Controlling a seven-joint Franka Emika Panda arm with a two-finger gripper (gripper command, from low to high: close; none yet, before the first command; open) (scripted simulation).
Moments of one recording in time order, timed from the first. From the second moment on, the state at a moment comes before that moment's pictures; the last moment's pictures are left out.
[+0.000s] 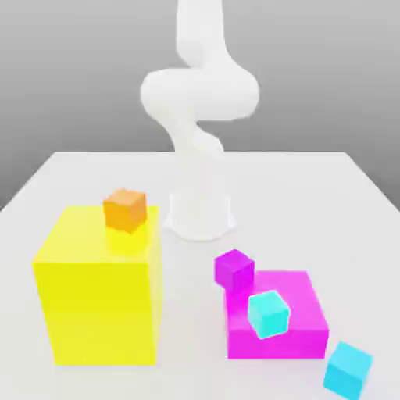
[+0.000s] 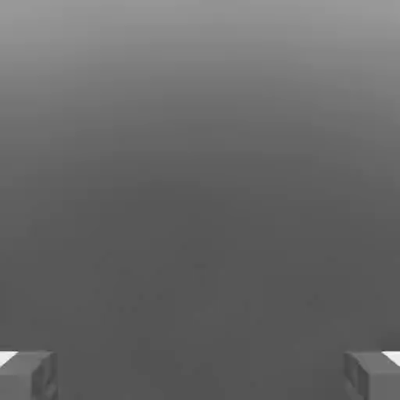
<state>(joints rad) 0.03 -0.71 0.01 -2.30 0.00 2.33 0.76</state>
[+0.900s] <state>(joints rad) 0.29 0.28 0.14 -2.34 -0.09 2.65 0.38</state>
